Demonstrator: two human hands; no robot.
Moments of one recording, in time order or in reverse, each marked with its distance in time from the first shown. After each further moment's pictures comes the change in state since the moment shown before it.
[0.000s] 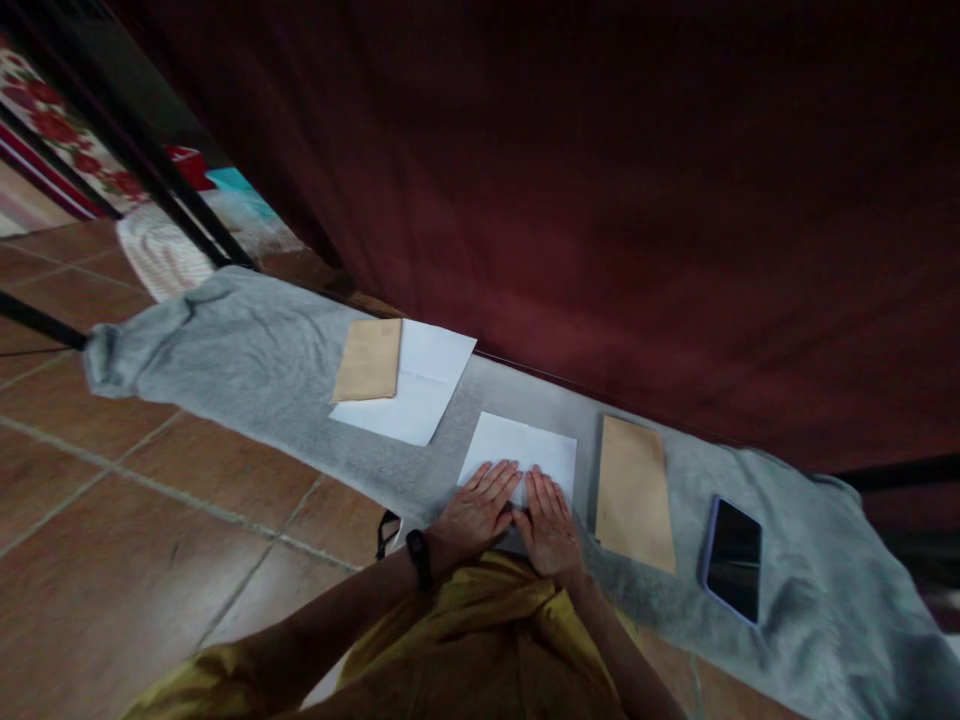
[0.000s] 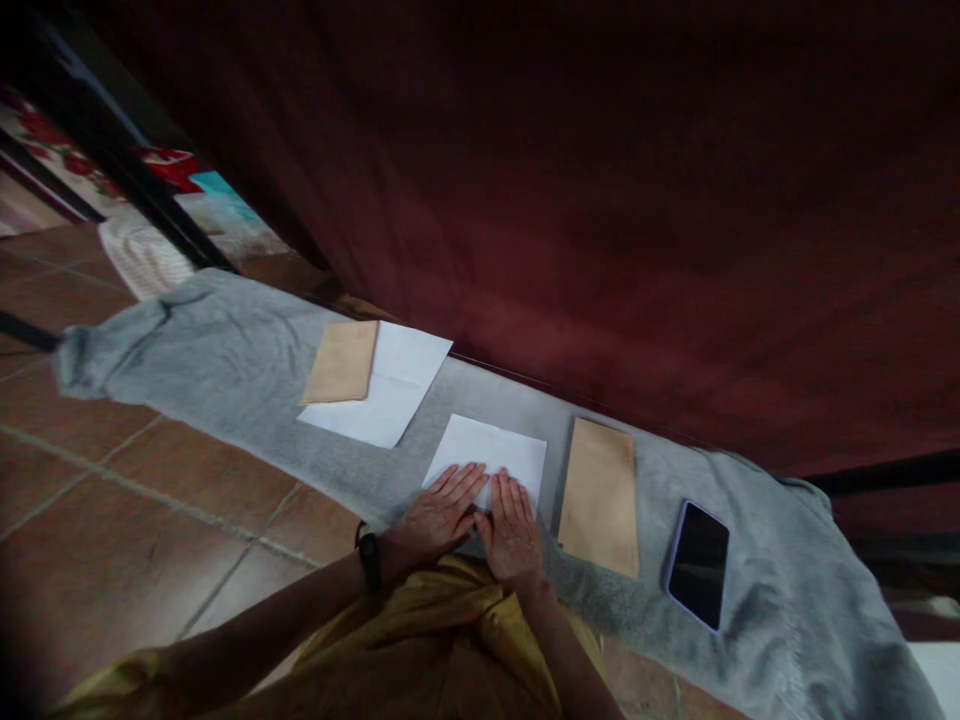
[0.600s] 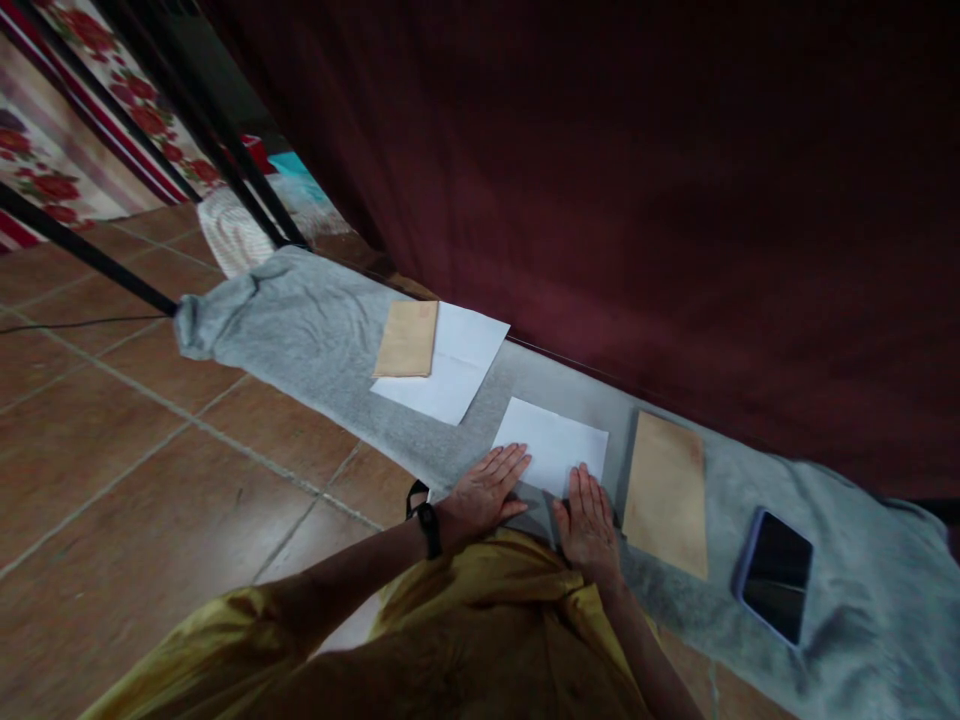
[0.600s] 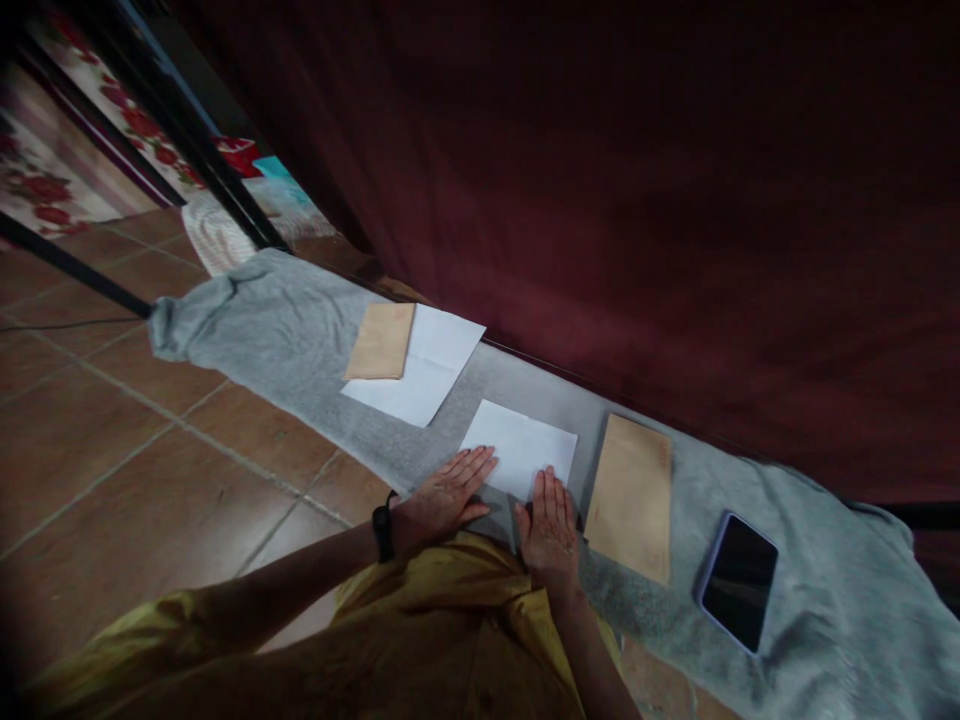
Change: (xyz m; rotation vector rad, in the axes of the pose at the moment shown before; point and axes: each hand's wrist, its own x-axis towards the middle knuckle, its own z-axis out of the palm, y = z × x) left_hand -0.026 -0.013 -0.011 -0.055 -0.014 -0.061; right_hand -0.020 0.015 -0.004 -0.072 0.045 0.062
